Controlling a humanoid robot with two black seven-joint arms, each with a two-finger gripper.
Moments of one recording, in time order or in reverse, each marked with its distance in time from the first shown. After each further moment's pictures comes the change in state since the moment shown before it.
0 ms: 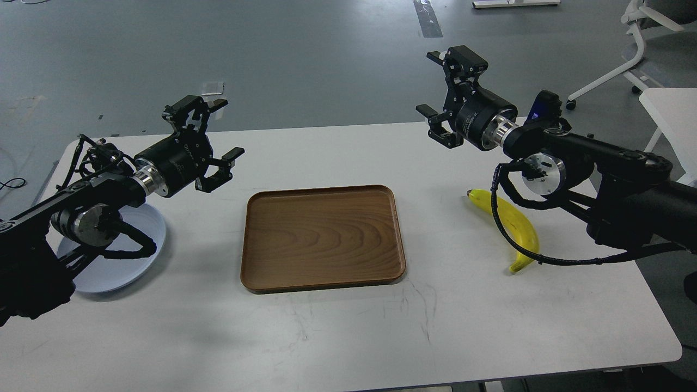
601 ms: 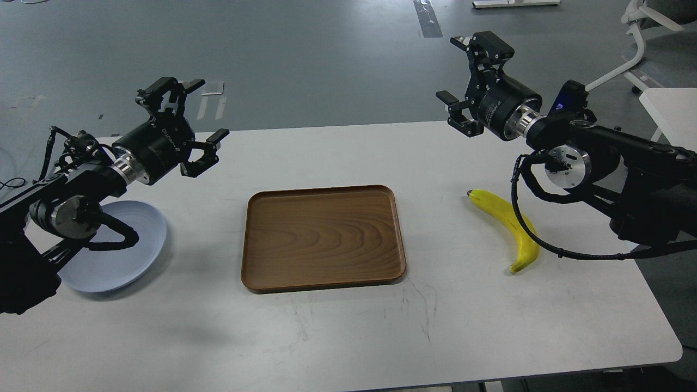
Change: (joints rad) left arm 0.004 0.029 -0.060 0.008 -0.011 -0.017 -0.021; right arm 0.005 -0.076 0.002 0.026 0.001 0.006 0.026
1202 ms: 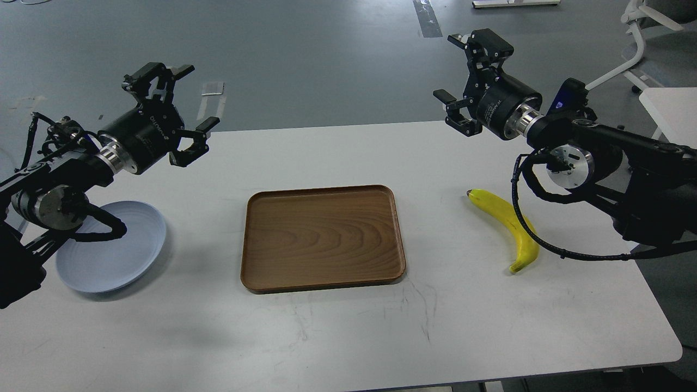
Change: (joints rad) left arm -0.020 0.047 0.002 -0.046 0.004 0.017 0.015; right arm 0.015 -0.013 -0.002 0.045 -0.001 -0.004 0.000
